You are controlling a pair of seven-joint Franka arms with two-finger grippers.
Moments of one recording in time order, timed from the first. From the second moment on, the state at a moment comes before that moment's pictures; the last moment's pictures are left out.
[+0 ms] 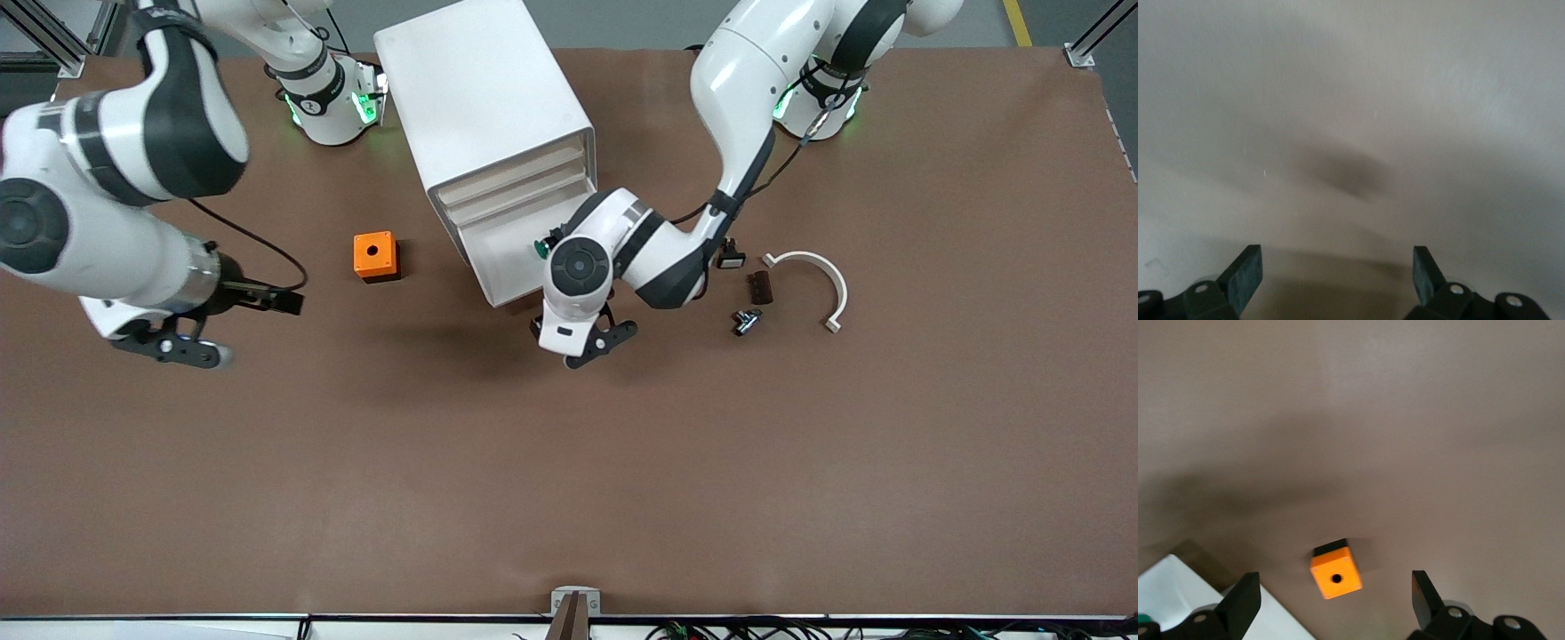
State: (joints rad) left arm -0.78 0.86 -0.03 -1.23 -0.16 1.97 -1.23; right arm 0.14 0.25 -0.01 -1.53 0.01 1.56 0.30
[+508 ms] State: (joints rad) left arm -0.85 0.86 -0.05 -1.27 -0.16 1.98 -1.24; right arm -0.03 0.23 0.00 -1.49 0.00 1.51 0.01
